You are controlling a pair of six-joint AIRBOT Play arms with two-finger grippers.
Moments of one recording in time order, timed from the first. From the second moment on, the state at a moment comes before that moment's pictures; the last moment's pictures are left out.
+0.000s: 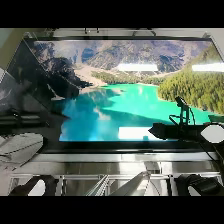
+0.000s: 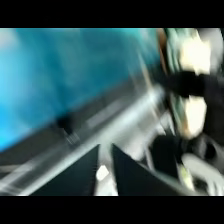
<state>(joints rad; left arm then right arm) 0.38 -0.90 0.72 0.51 -1.47 -1.02 0.22 -0.74 0.48 -0.94 0.93 1.65</state>
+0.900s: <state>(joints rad) 1.41 -1.11 0.73 1.11 -1.24 -1.25 0.22 -0.74 0.48 -0.94 0.93 1.65</state>
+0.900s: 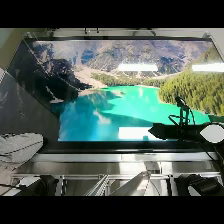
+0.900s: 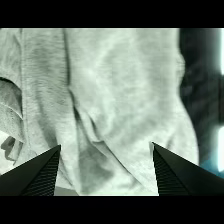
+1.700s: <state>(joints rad) 0.64 -1.29 1.10 0.57 -1.43 -1.21 0.22 -0.74 0.48 -0.94 0.93 1.65</state>
